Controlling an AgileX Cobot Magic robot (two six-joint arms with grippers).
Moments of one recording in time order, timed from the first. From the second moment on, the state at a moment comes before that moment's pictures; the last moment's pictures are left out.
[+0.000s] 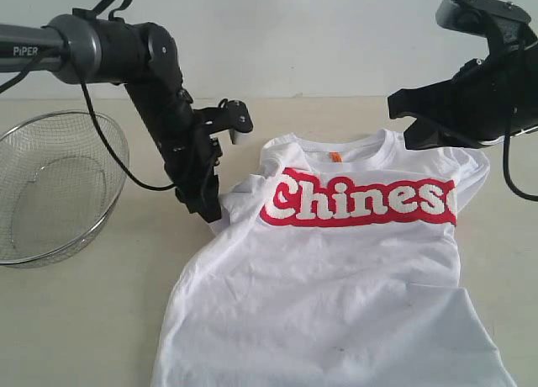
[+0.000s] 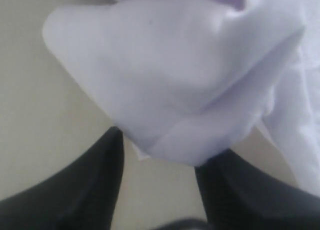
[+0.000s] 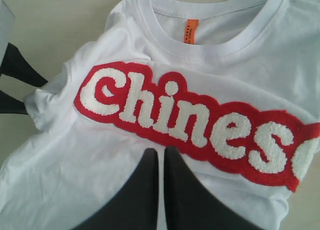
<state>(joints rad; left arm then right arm) -0.37 2.29 -1.76 -0.29 1.08 1.09 0.05 1.46 -0.97 0.59 0.55 -0.40</state>
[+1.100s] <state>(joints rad) -0.37 2.30 -1.76 -0.32 0.95 1.10 0.05 1.46 -0.97 0.59 0.55 -0.41</state>
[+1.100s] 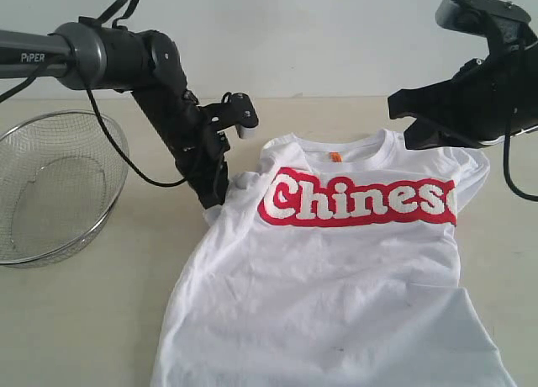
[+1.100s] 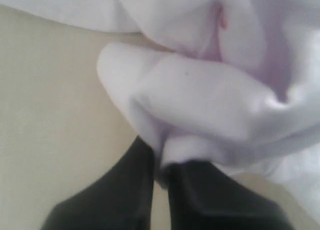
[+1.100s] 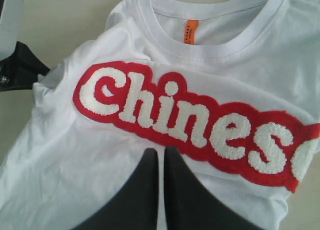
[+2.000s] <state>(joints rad) -0.37 2.17 -1.76 0.09 1.11 0.90 0.05 1.49 -0.97 0.59 0.56 -0.41</state>
